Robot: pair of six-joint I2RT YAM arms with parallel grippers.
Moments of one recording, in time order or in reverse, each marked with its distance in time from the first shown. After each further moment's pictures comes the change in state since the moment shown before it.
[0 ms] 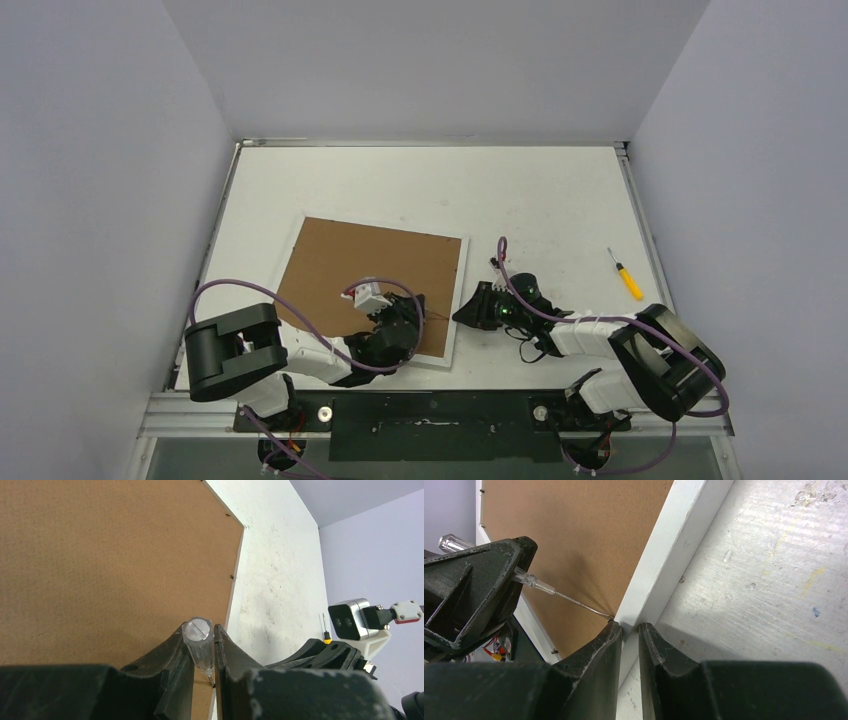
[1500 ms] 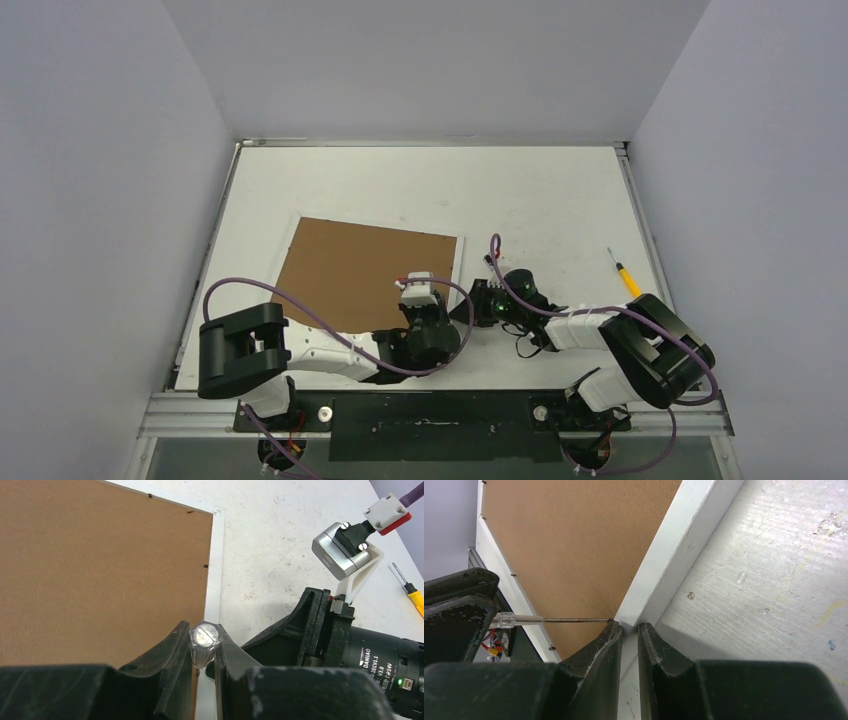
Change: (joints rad) left arm -0.127 0.055 0.314 -0.327 -0.132 0.439; right arm -0.002 0.071 0.035 0.040 -0.039 -0.043
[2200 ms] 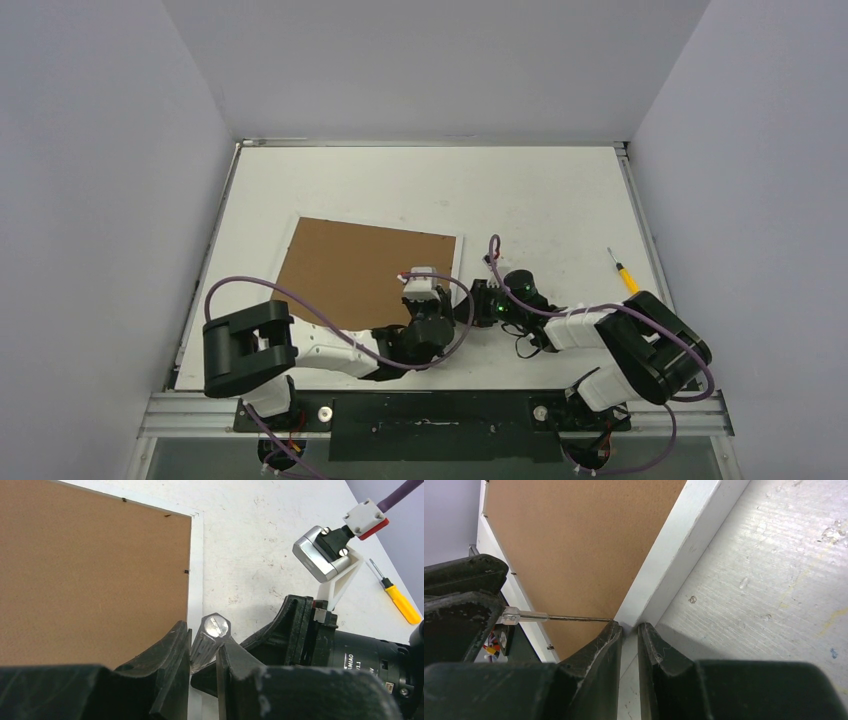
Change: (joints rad) left arm 0.039 0.019 -0.042 0.198 0.103 0.103; right arm 0.000 0.021 -0.010 0.042 -0.005 -0.012
